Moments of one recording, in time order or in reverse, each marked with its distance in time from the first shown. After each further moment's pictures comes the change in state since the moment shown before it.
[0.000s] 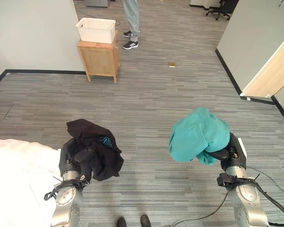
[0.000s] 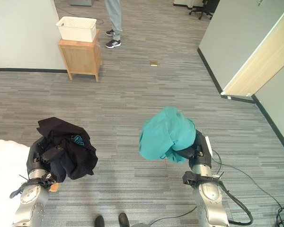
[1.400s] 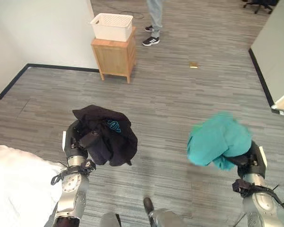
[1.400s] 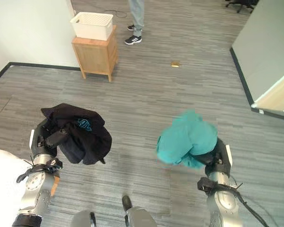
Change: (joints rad) left arm -0.114 0.001 -0.061 -0.056 -0.063 -0.044 -0.009; right arm 0.033 -0.047 -0.130 -0.017 0.121 -0.056 -0.040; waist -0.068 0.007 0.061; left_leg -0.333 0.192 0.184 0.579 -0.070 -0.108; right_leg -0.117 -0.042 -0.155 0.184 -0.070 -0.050
